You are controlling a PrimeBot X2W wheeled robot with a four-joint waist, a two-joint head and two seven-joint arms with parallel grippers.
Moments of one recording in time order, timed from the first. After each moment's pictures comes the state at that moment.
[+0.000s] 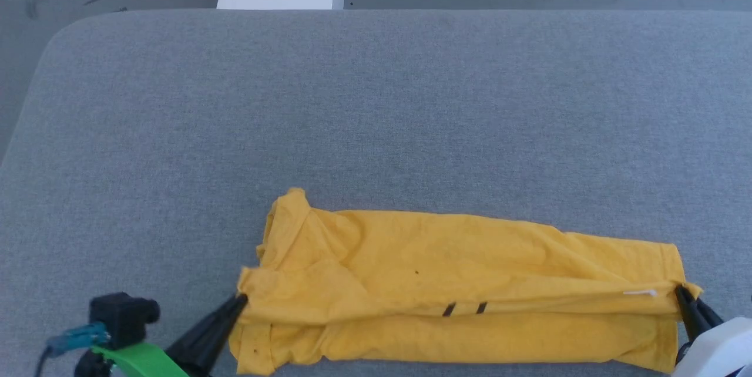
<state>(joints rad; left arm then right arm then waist) -0.07 0.91 -0.78 -0.22 -1.16 0.06 -0.21 0.18 -0.06 -0.31 -0.17 0.29 0.13 0.46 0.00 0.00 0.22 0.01</state>
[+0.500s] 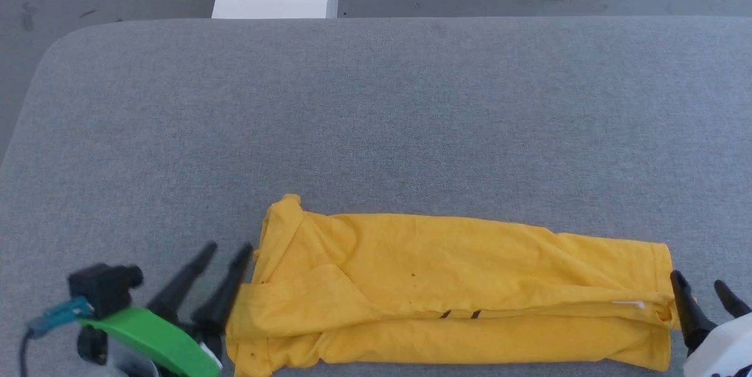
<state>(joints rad) -0.09 0.79 -0.68 -0.17 -1.16 0.08 -0.25 0.16 -0.06 -0.33 -0.17 0.30 0.13 0.44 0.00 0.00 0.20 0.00</state>
